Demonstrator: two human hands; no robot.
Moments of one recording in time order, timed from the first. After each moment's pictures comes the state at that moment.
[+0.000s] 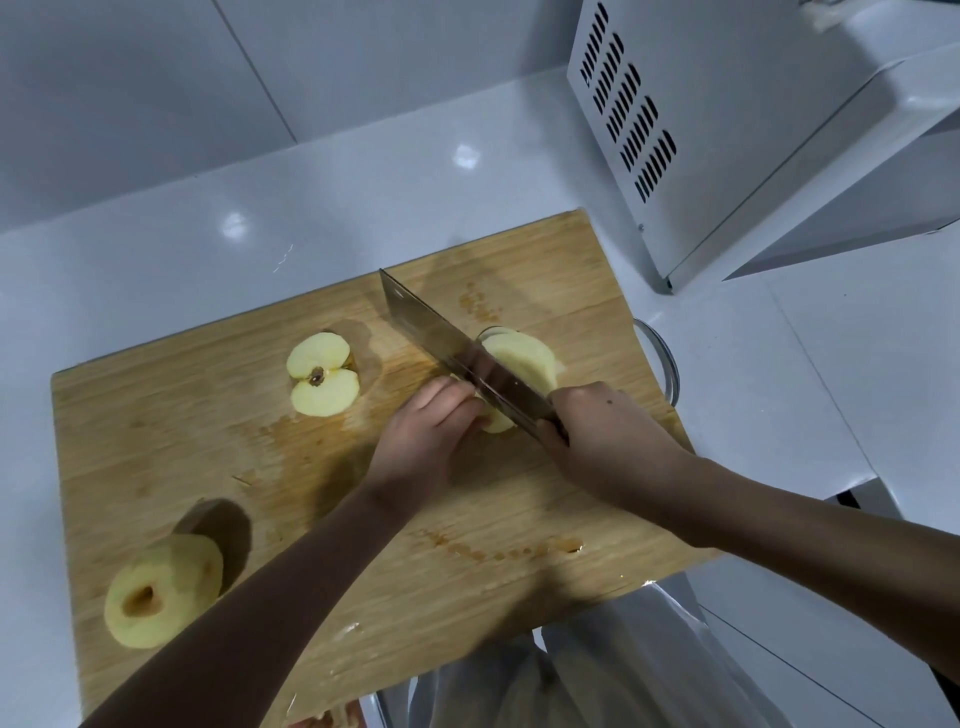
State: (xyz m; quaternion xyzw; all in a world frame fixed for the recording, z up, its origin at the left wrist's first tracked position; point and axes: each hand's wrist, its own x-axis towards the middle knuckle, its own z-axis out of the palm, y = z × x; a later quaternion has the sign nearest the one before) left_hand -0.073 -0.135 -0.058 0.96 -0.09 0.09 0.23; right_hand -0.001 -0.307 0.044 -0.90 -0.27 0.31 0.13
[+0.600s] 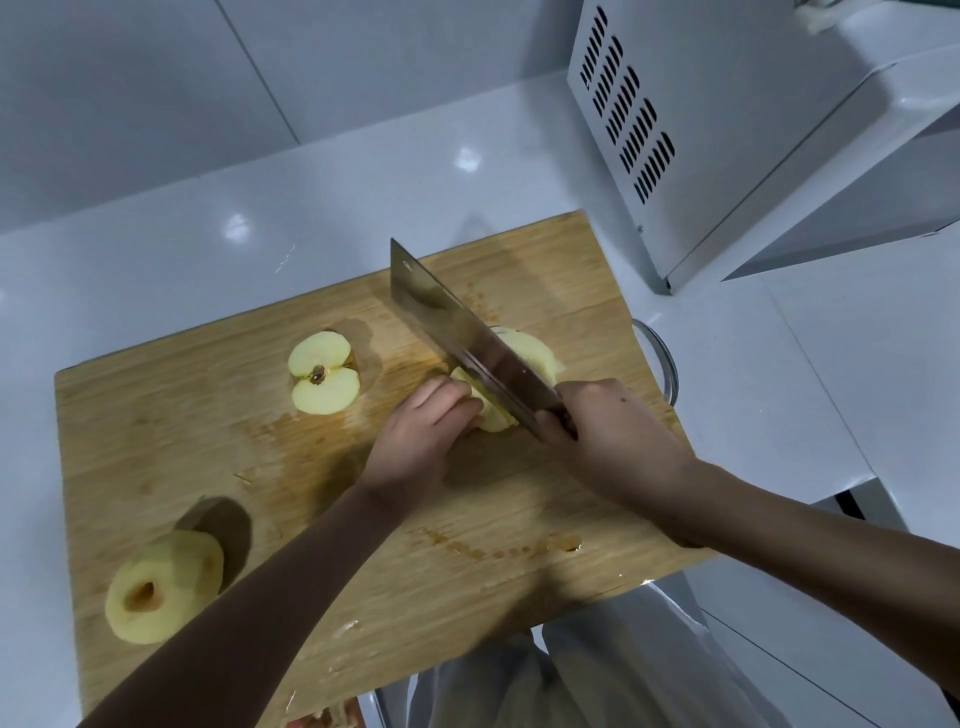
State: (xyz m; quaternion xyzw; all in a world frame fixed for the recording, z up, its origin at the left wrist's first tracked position) left_hand -0.075 -0.132 -0.060 0.96 -0.11 0.11 0.23; right_hand -0.004 -0.312 0.049 -0.91 -0.25 0.29 0.17
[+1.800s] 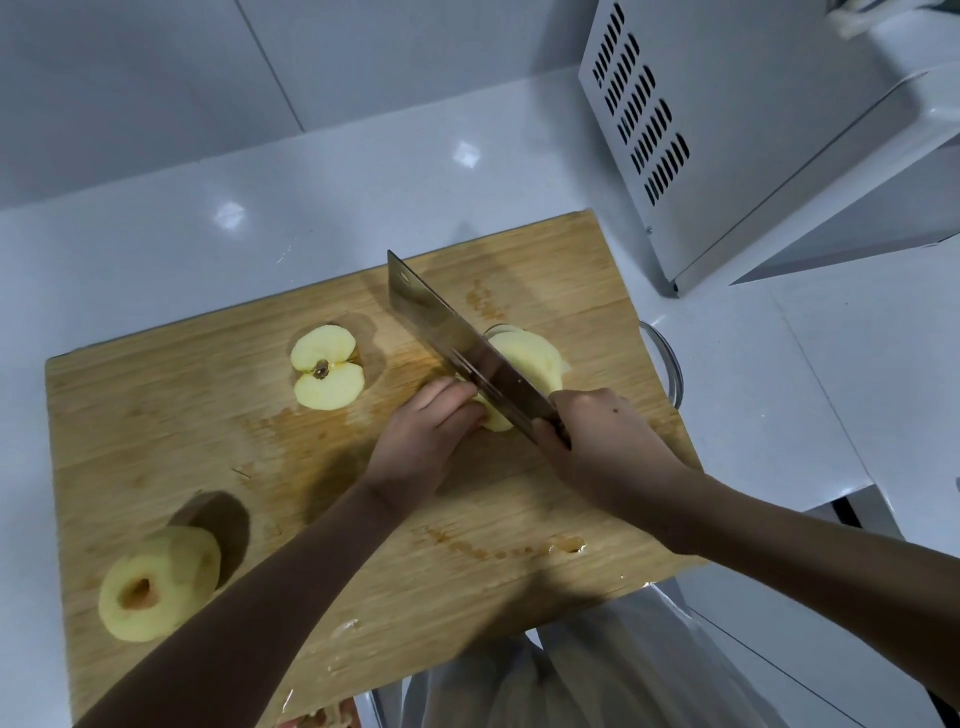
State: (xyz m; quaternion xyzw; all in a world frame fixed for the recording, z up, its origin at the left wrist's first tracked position) left_hand -0.076 -0.130 -0.060 0.96 -0.10 0.10 0.25; right_hand -0.010 -0.303 0.043 -0.91 -0.25 0.30 0.15
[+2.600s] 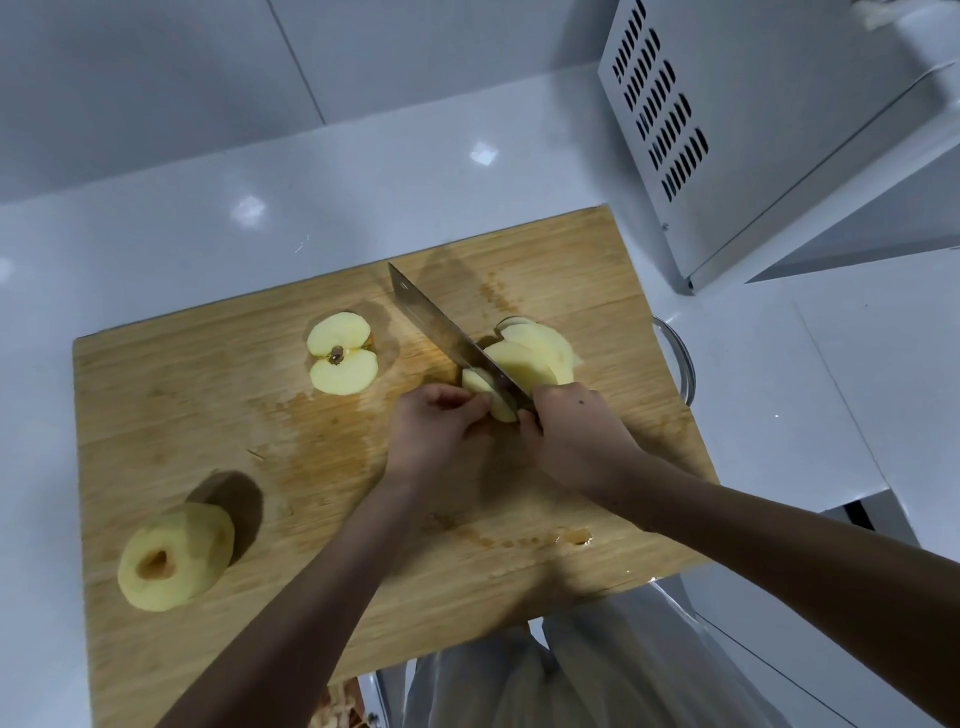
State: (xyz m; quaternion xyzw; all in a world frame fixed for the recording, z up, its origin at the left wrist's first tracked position) left_hand -0.070 -0.152 -0.036 0.66 0.44 -0.07 0.60; right_hand -0.013 -0.283 0.017 -0.91 -0.25 0.32 0.11
